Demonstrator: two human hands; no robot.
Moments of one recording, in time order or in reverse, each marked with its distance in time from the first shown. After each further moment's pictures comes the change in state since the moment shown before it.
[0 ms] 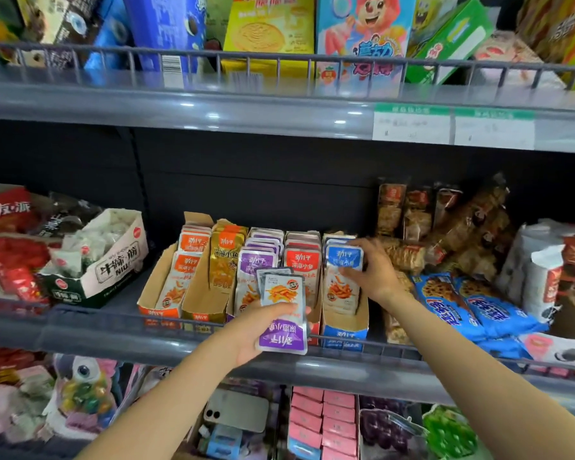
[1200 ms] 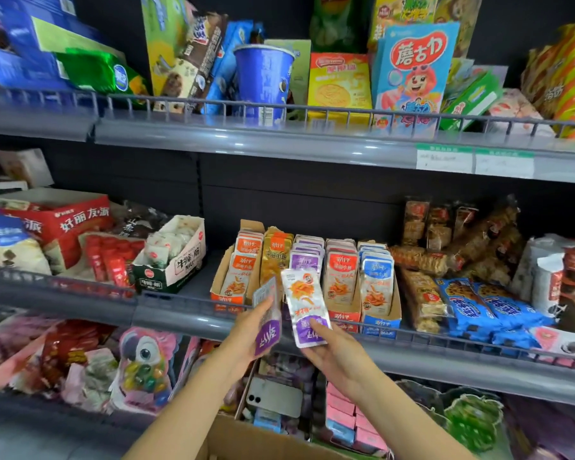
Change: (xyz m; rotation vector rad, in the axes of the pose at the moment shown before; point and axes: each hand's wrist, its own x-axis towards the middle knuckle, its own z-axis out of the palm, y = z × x) left_hand -0.100 -0.008 -0.063 -0.107 0.368 0.027; right_hand -0.166 -0.152 0.073 1.279 -0.300 0.775
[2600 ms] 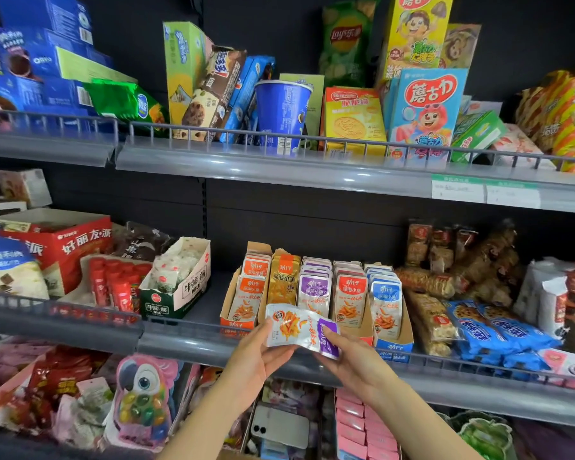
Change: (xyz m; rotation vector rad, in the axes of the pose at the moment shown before) left_hand -0.009 0.008 -0.028 -0.261 -0.243 0.162; right_hand 0.010 -0.017 0.020 0.018 0.041 -0.043
